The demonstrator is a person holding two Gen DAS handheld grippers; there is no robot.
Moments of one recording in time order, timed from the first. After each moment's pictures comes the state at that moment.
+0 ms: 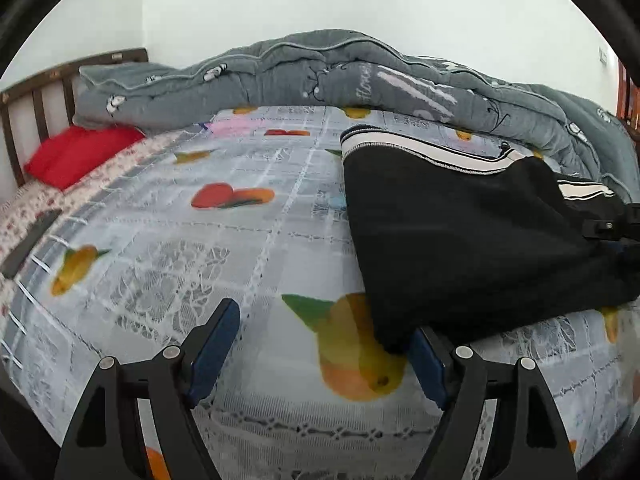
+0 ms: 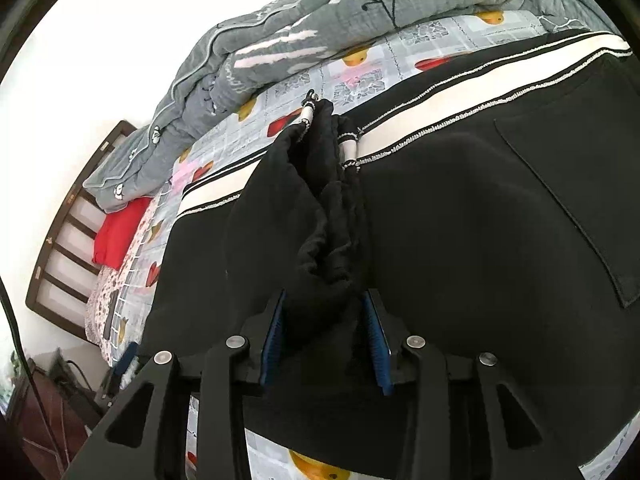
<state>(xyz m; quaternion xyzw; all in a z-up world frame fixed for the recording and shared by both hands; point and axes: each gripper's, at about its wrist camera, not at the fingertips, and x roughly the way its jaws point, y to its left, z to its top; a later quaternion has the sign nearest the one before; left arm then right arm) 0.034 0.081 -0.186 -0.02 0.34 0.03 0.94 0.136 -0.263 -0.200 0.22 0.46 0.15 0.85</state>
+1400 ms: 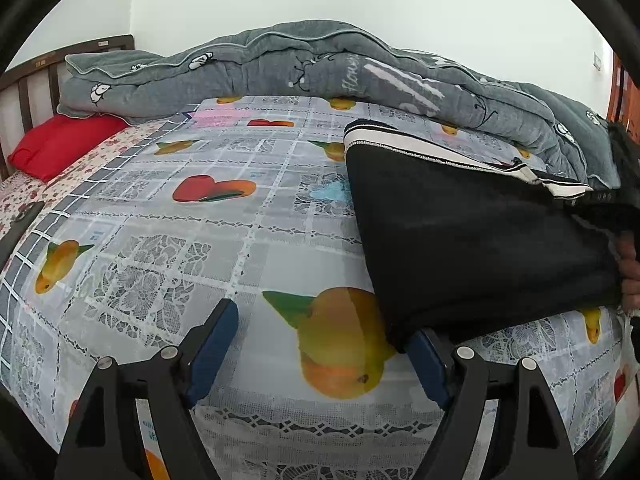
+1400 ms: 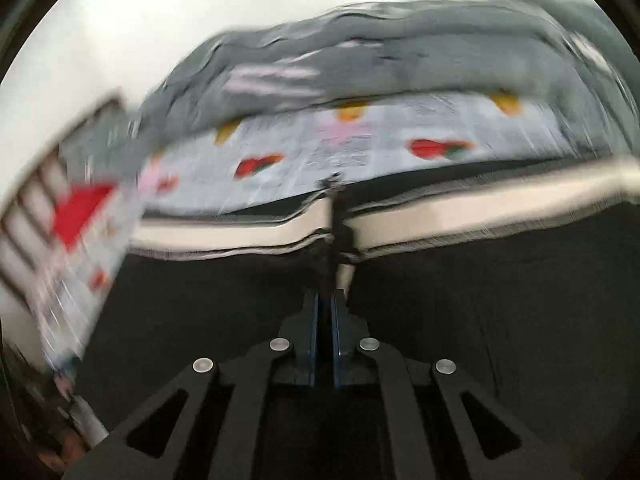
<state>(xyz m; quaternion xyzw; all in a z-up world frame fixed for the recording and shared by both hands) 0.039 0.080 -0.185 -0.03 0.36 0.00 0.93 0.193 -0.294 -0.191 0.13 0.44 0.12 0.88</state>
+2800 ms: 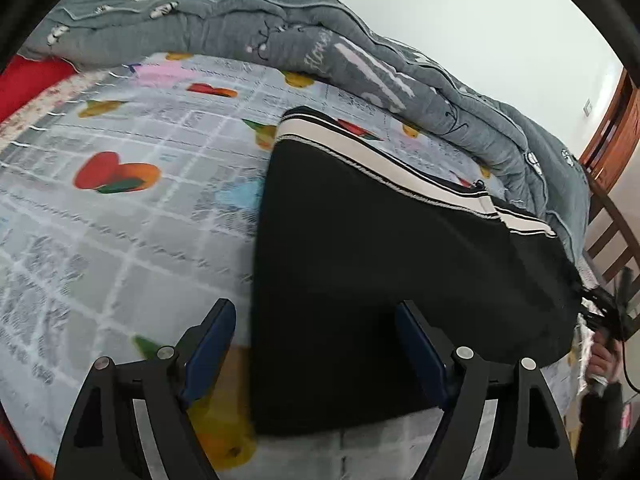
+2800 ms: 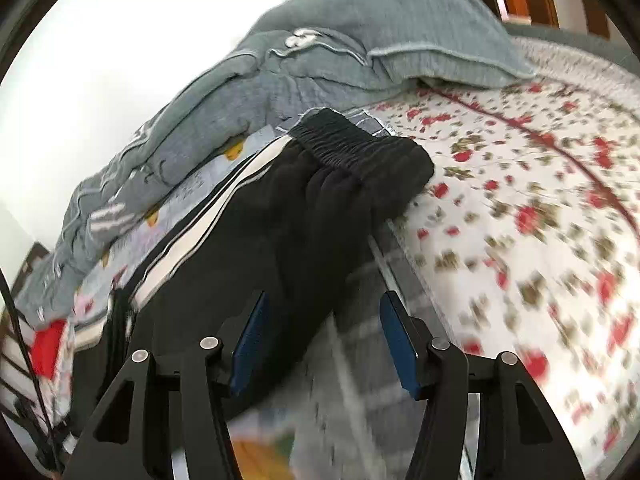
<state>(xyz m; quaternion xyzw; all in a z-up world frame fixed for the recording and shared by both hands) 0.094 0.053 -0.184 -0.15 0.42 -0.09 0.89 0.107 -0.558 -0.192 0.27 0.36 -0.07 0.89</state>
